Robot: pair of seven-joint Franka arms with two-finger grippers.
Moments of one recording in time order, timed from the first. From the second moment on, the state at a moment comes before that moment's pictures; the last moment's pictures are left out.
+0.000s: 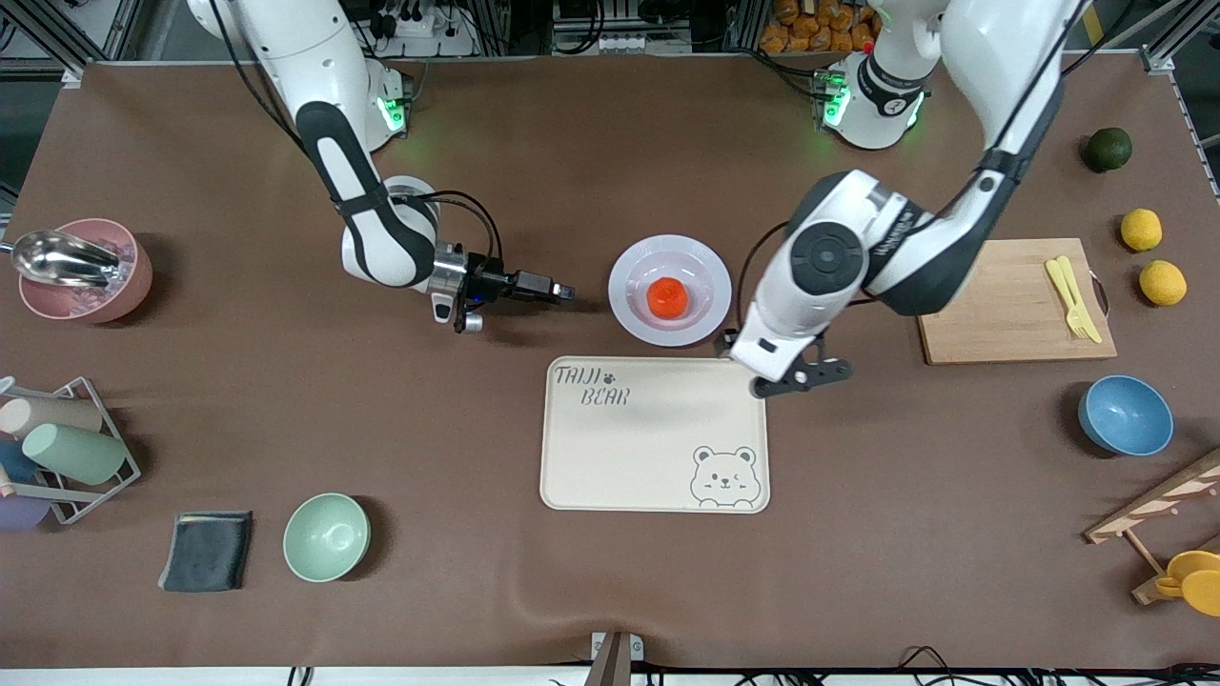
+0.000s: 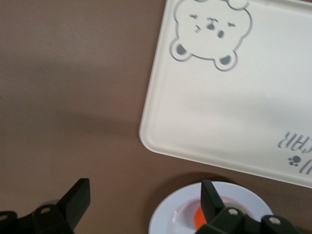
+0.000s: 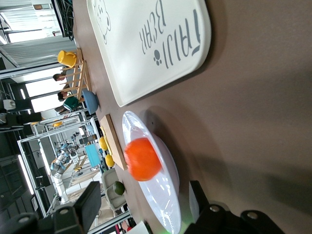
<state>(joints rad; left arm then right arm) 0.05 0.47 -0.61 -1.70 0.27 1.98 -0.82 0.58 0.45 -0.04 -2.28 2.01 2.16 -0.91</state>
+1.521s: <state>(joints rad) -0.11 0.02 -0.04 -1.70 0.03 1.62 -0.14 0.78 0.61 -0.04 -2.13 2.30 2.28 -1.05</state>
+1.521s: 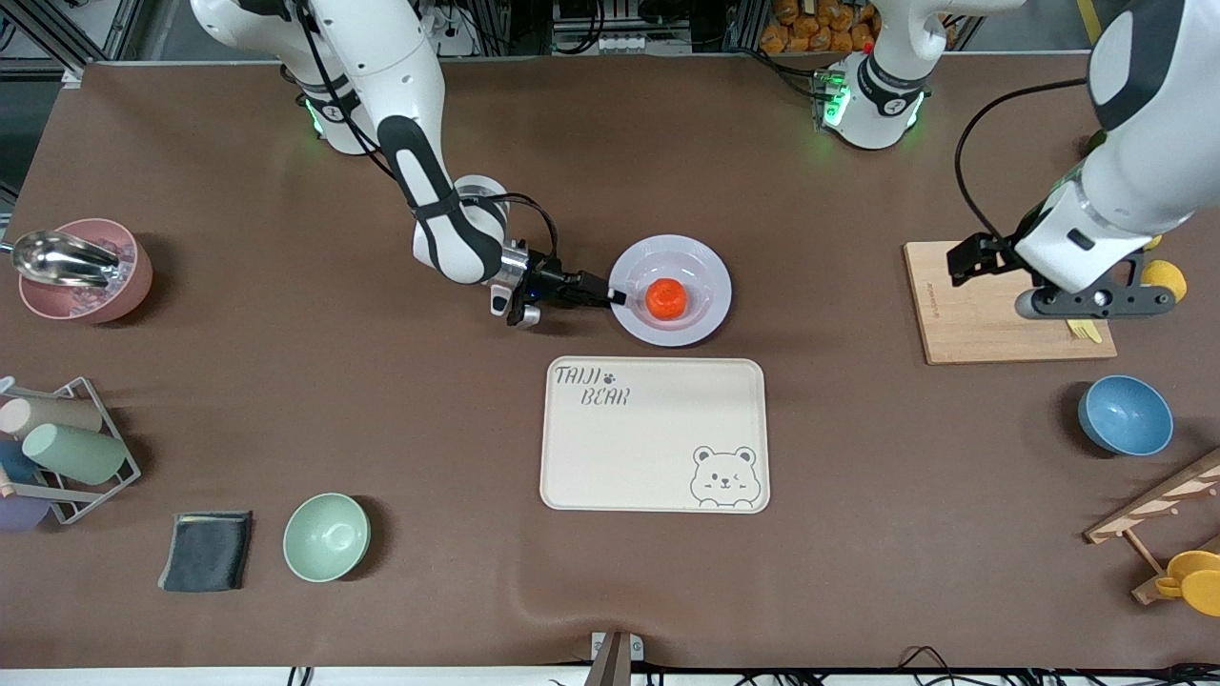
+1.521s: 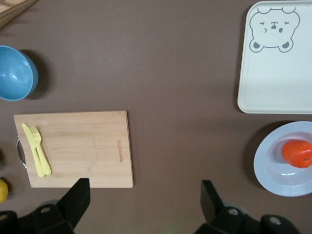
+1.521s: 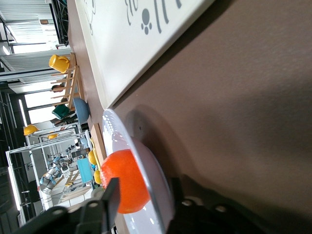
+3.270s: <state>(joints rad) -0.07 0.01 -0.03 -1.55 0.03 1.47 -0.11 0.80 0.54 -0.02 -2.09 2.55 2.27 -1.05</state>
